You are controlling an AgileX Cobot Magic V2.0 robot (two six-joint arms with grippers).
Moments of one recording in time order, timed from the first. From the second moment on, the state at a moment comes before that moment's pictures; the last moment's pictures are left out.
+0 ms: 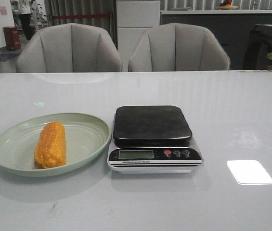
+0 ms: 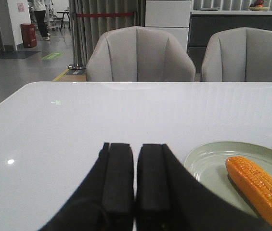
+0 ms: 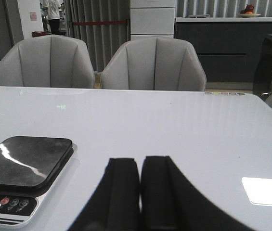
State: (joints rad) left arm -0.01 -0.01 0.01 0.11 0.09 -0.14; right arm 0.10 -0.01 0.03 -0.01 0.02 0.07
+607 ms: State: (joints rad) left arm -0.02 0.00 -0.04 0.11 -0.08 -0.14; right arm 0.10 -0.01 0.03 -0.01 0.02 0.07
